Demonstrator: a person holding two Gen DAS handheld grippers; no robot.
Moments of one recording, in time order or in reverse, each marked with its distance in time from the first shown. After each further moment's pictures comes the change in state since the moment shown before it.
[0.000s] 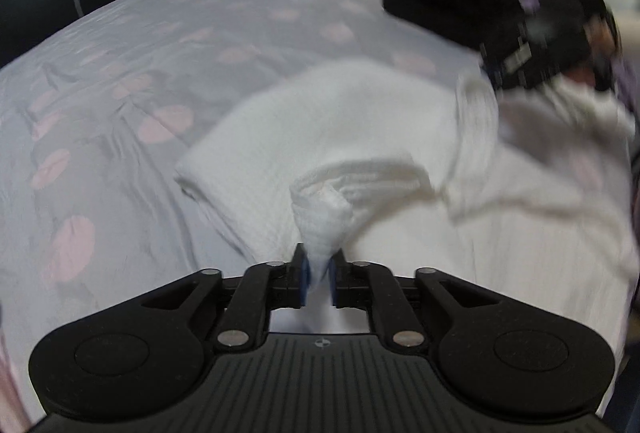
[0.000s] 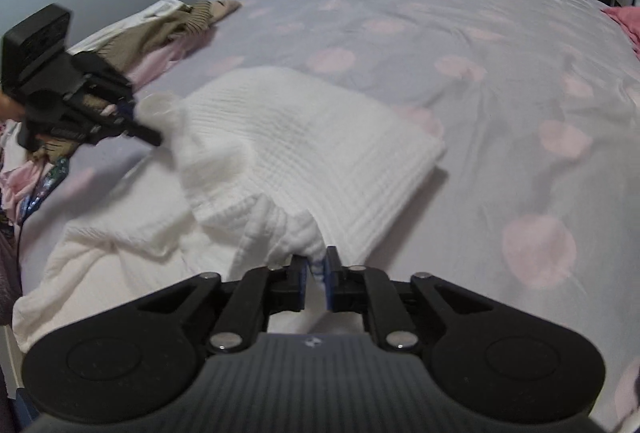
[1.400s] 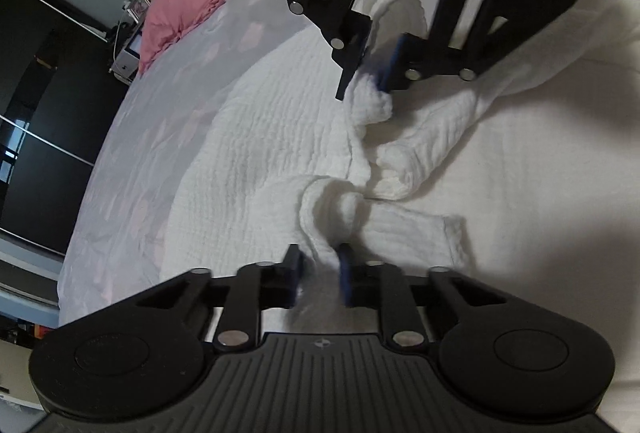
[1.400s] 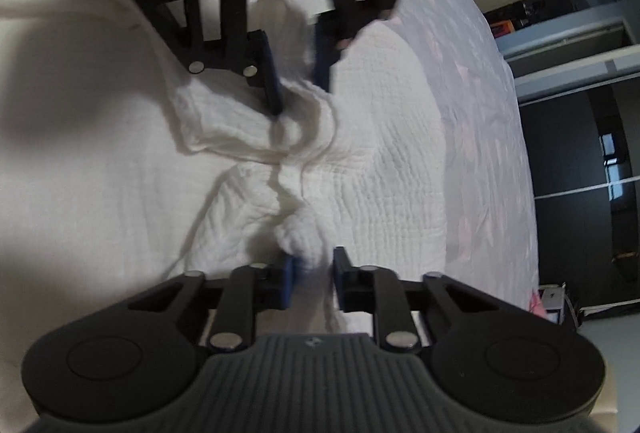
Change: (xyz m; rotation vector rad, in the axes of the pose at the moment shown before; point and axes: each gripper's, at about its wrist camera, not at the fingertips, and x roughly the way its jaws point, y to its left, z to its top) left arm 0.061 -0.109 0.005 0.613 0.070 0.335; right arm 0.065 0.151 -0.008 -1.043 0.194 -0.418
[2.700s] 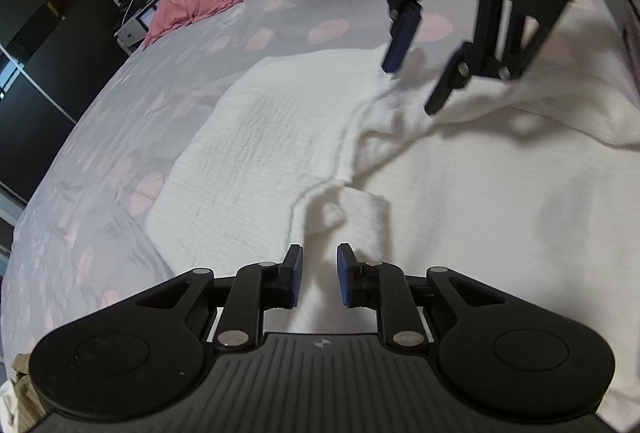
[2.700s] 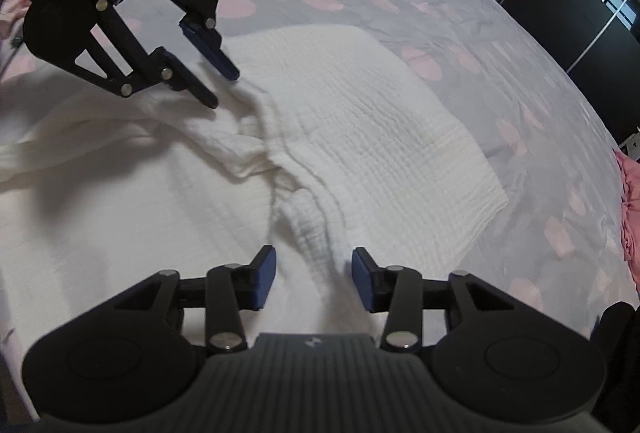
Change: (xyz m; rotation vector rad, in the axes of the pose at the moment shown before) left arm -0.070 -0.001 -0.035 -0.210 -0.056 -0.119; right arm -0.044 -0.011 -0.033 0.548 -0.078 0.220
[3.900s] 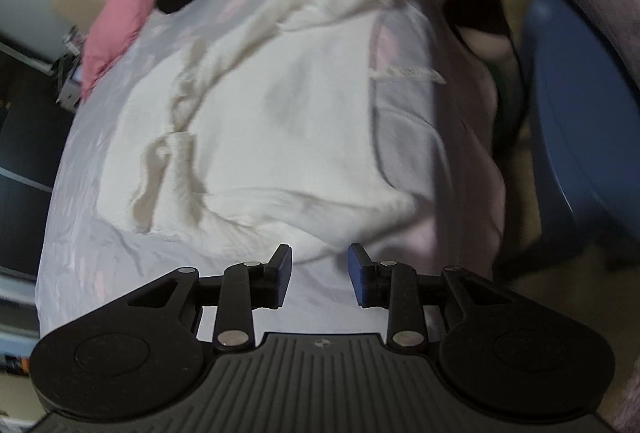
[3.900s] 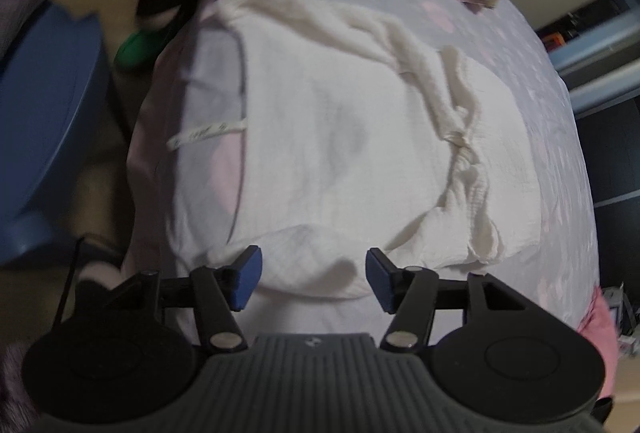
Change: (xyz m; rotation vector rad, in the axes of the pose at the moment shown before) left arm -0.096 -0.153 -0.081 0.376 0.085 -0.031; right arm -0.093 0.153 -0.102 -0.579 0.079 -0.008
